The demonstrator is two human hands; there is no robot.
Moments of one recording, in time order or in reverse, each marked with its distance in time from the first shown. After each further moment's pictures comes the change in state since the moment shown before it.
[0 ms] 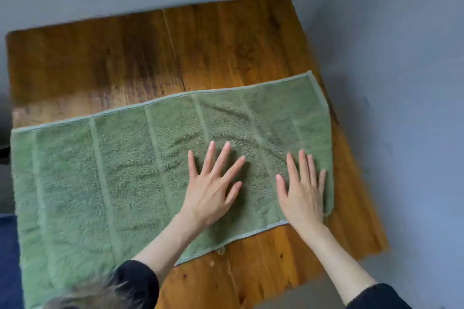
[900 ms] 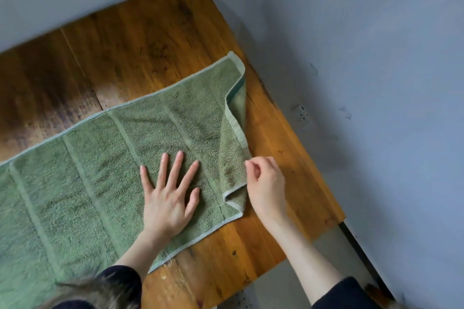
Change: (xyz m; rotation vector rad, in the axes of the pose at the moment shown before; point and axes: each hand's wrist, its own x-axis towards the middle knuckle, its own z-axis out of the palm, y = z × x) left_hand 0.018 0.046 0.021 0.128 -0.058 -0.013; right_hand 0.002 0.048 -0.028 0.714 0.169 0.187
